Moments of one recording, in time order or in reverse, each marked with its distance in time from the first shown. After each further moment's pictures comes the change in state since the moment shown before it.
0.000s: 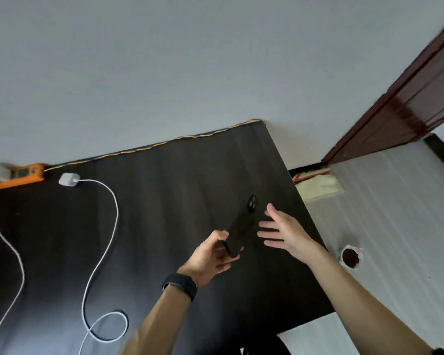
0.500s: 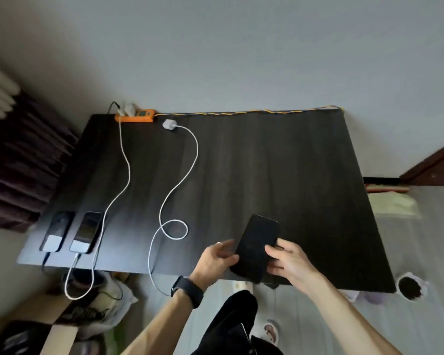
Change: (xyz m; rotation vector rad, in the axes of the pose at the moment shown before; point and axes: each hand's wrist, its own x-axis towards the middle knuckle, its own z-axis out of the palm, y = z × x) left_hand -0.144 -0.173 -0.012 0.289 0.516 0.251; right_hand -0.129 0.140 0.081 0.018 -0.353 -0.023
